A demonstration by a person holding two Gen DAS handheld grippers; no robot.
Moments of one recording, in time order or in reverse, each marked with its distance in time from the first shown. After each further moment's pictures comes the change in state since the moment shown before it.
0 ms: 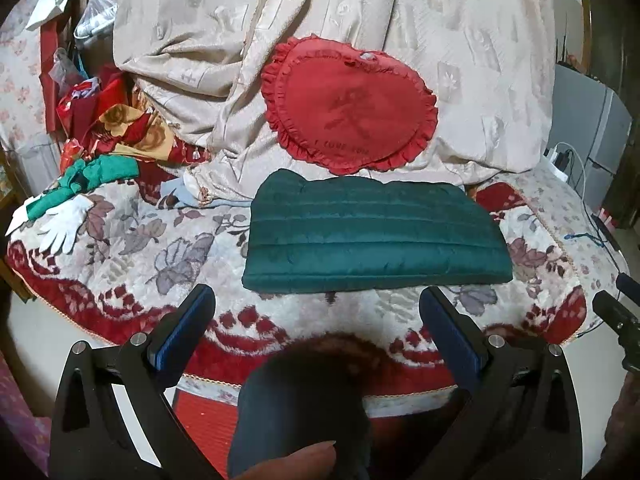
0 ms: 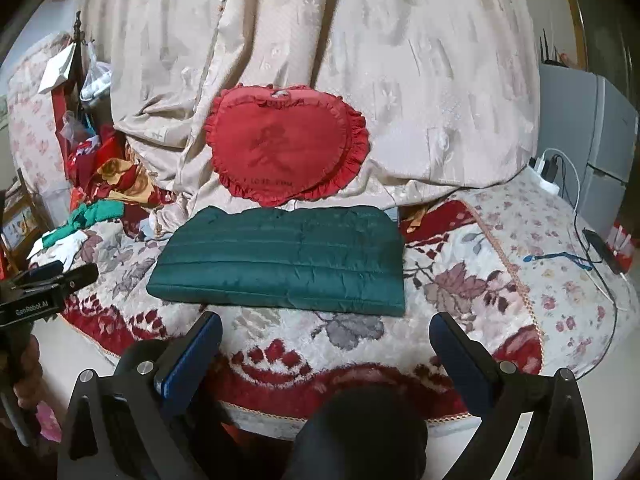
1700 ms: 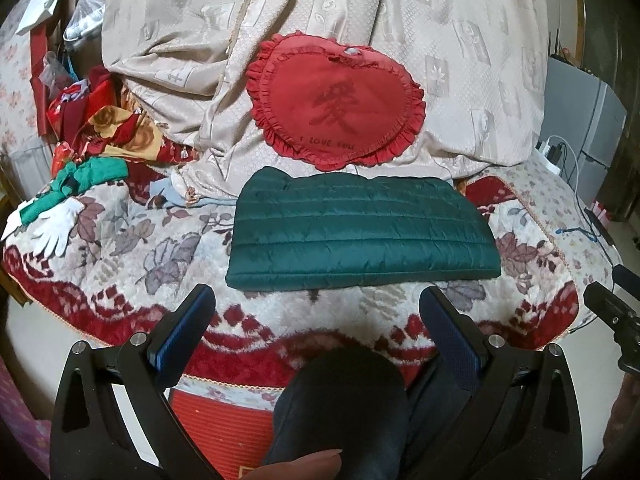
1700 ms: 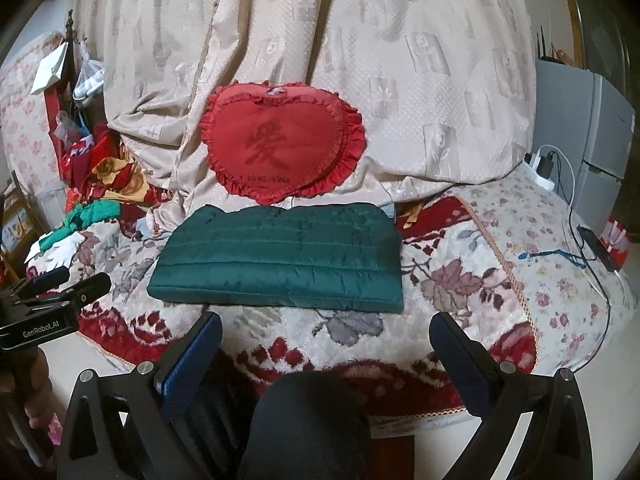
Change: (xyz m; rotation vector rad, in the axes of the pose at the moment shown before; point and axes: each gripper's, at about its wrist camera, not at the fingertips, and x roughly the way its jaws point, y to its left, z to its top) left arm -0.001 -0.018 0.006 0.027 0.023 -0.022; right arm -0.006 0.009 0.013 0.009 0.033 -0.022
